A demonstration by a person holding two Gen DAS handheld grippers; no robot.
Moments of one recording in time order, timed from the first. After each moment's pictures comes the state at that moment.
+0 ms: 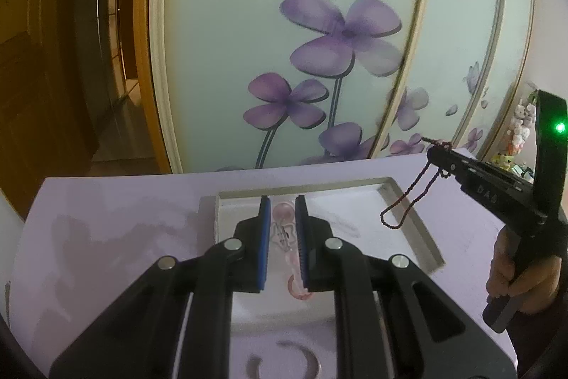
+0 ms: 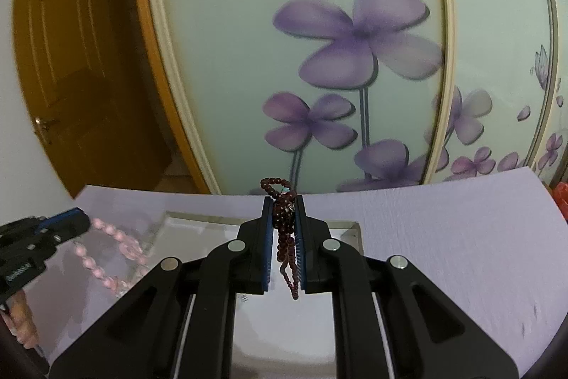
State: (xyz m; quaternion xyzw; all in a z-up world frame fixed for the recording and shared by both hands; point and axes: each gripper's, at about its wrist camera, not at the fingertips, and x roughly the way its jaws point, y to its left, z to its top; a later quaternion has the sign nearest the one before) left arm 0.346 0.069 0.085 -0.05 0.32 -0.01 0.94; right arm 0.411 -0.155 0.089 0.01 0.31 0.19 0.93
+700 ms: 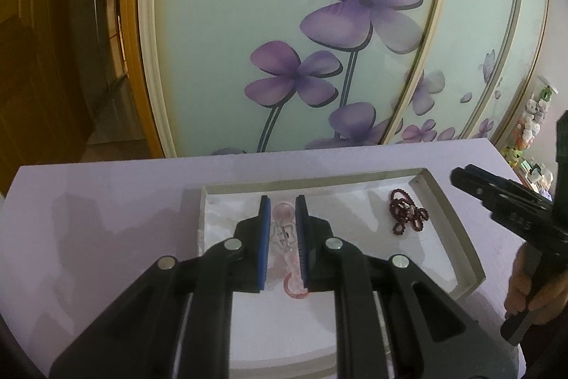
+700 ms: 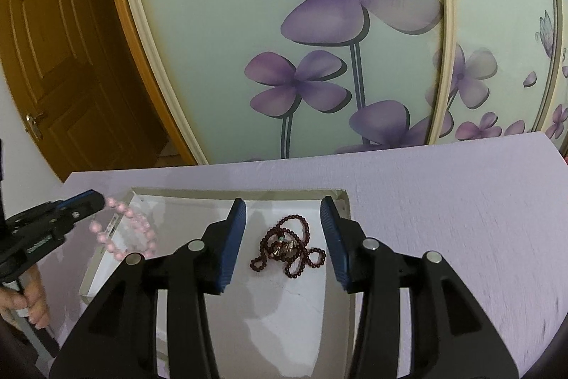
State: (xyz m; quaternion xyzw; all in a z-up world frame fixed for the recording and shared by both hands) left arm 0.401 0.080 0.026 -0.06 0.36 0.00 0.93; right arm 0.440 -0.170 0.044 0.03 0.38 0.19 0.91
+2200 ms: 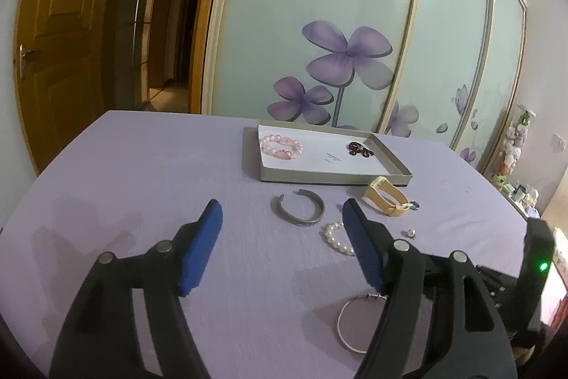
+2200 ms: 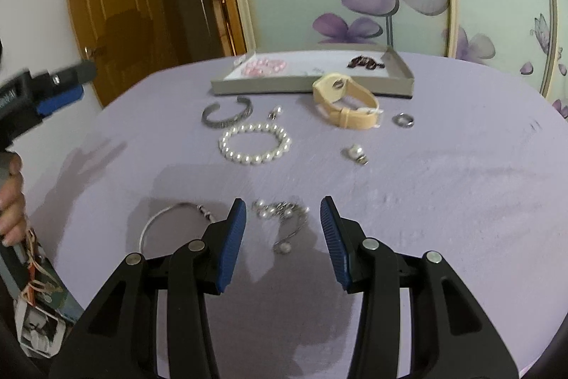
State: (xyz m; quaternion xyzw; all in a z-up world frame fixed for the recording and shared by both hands) left arm 0.081 0.072 0.034 -0.10 0.24 0.02 0.97; right arm 0.125 -0.161 -0.002 -0.02 0.37 0.24 0.90
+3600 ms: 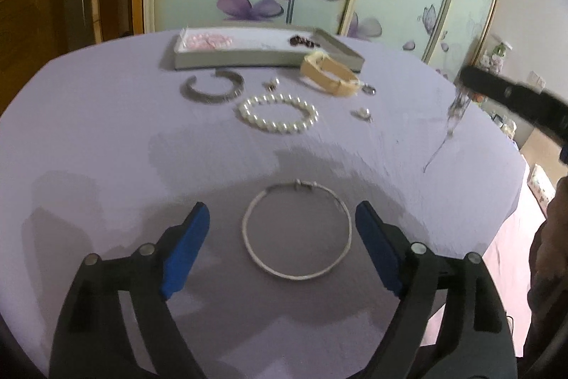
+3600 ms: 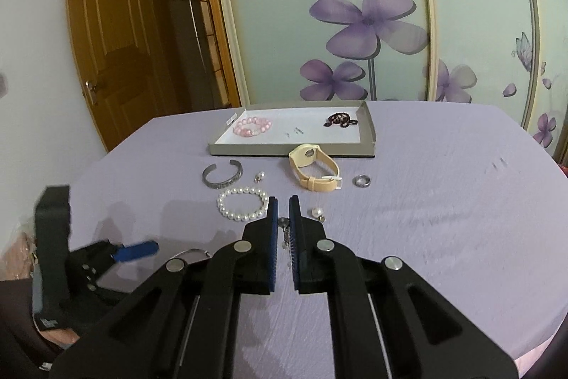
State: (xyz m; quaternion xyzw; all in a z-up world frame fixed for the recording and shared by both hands) left arm 0.084 -0.013 -0.053 -0.06 0.38 -0.07 0.92; right arm 0.115 -0.200 0.072 0.01 0.31 0.23 0.92
